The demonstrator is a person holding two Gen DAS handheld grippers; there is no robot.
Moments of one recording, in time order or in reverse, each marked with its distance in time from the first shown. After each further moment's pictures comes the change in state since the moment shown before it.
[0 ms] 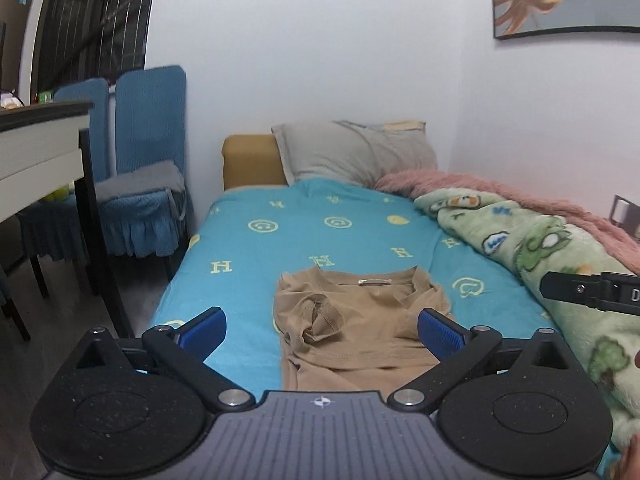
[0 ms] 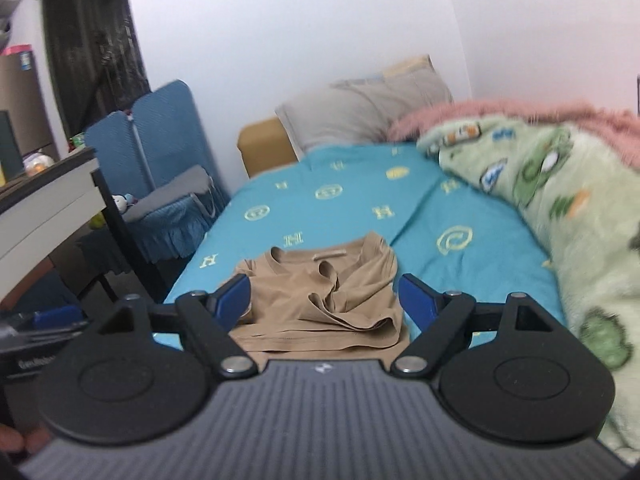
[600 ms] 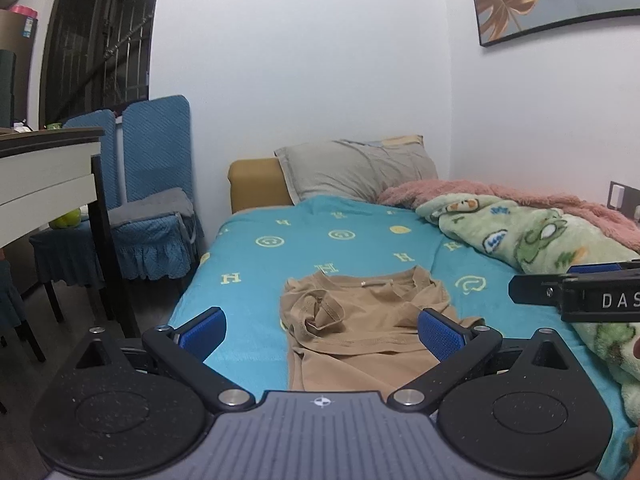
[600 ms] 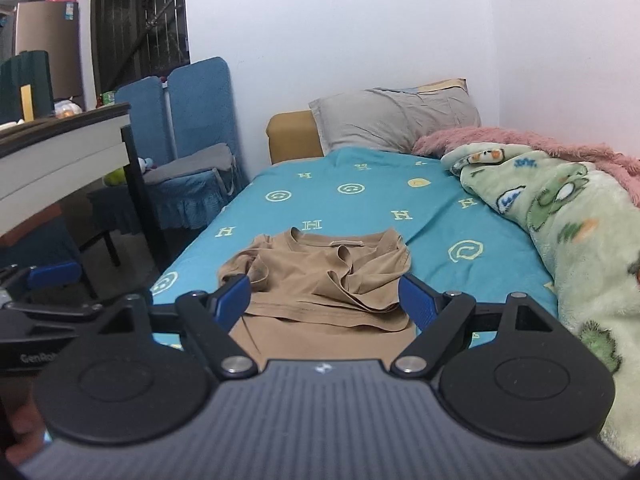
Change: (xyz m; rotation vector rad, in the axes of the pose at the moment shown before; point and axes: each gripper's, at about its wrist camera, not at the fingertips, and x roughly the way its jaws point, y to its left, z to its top) left arm -0.020 -0.016 -0.034 0.056 -0.077 0.041; right arm -0.011 0.024 -0.021 -0.176 0.014 0.020
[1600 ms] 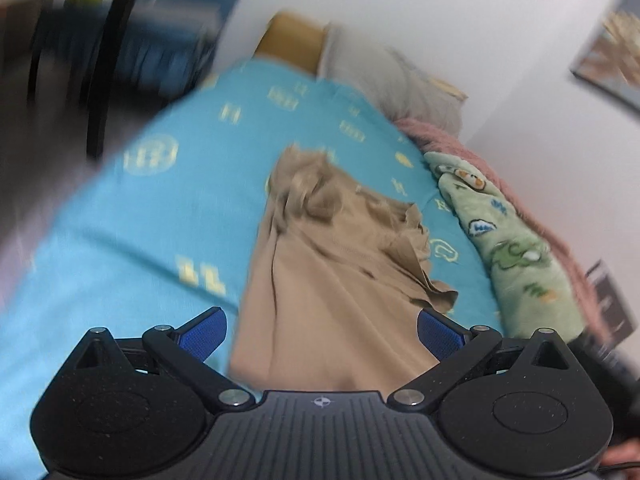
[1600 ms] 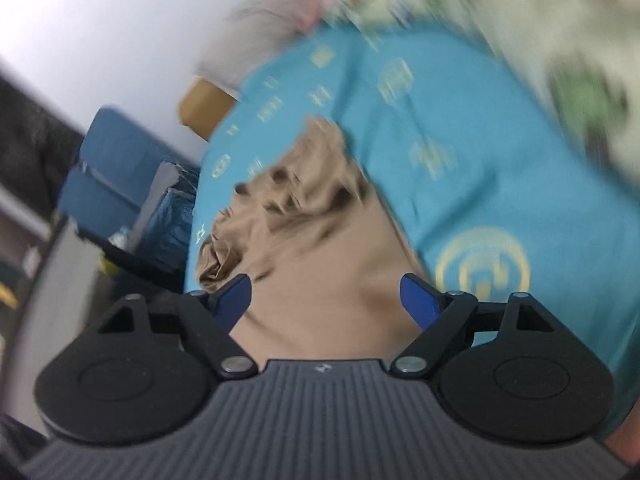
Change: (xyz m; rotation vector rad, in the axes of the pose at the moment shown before) left arm 0.062 0.072 -0.041 -0.615 0.431 -0.211; right arm 0.042 -0.104 -0.068 0.884 0.332 0.057
